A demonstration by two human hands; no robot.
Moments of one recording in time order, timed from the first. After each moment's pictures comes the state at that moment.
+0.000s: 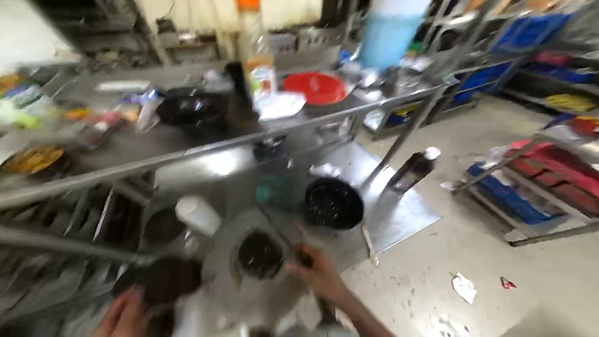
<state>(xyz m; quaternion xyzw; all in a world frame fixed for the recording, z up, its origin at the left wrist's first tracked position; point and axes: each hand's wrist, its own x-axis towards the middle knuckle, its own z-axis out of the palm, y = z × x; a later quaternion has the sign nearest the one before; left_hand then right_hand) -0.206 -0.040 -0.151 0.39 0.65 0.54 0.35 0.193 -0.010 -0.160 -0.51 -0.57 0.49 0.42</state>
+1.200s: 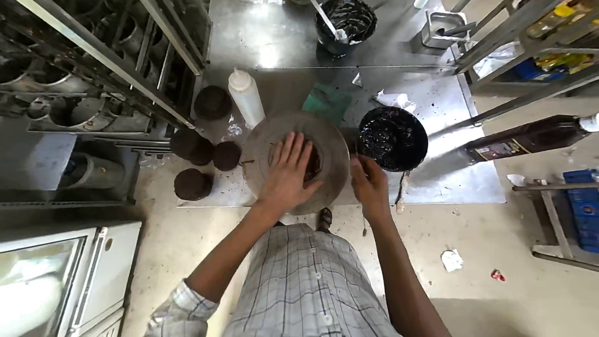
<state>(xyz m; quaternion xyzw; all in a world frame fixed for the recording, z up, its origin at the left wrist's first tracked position) -0.015 -0.018 -0.178 0.79 0.59 0.16 0.10 0.213 -0.015 -0.181 -0.61 -0.53 0.45 0.38</state>
